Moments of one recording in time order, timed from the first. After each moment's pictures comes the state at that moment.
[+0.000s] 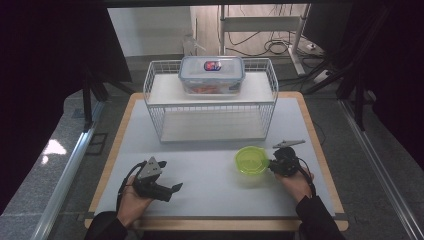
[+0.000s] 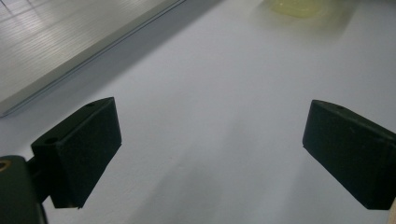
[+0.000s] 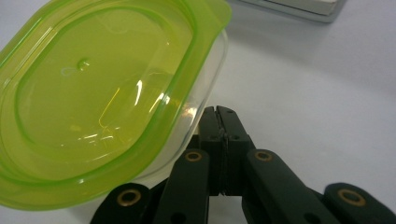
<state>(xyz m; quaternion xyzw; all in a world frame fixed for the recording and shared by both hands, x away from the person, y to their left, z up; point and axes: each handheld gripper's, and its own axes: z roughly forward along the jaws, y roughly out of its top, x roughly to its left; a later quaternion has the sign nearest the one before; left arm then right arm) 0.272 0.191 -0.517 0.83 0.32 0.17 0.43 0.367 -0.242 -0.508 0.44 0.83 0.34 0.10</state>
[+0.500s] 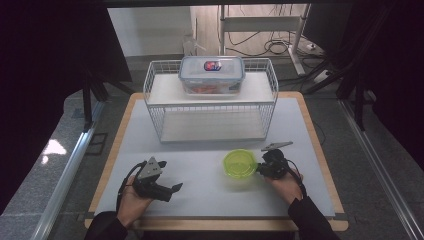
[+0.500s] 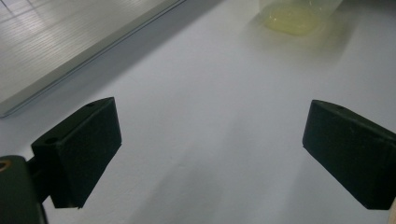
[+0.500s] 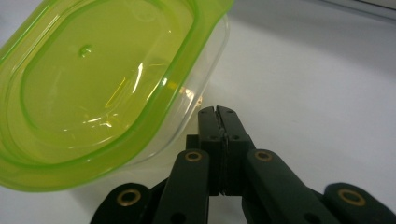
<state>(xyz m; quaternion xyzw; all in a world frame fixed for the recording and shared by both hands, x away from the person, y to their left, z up) 0.272 0.191 -0.517 0.83 0.32 0.17 0.43 0.362 -0.212 -0.513 0.41 0.84 0.34 0.07</state>
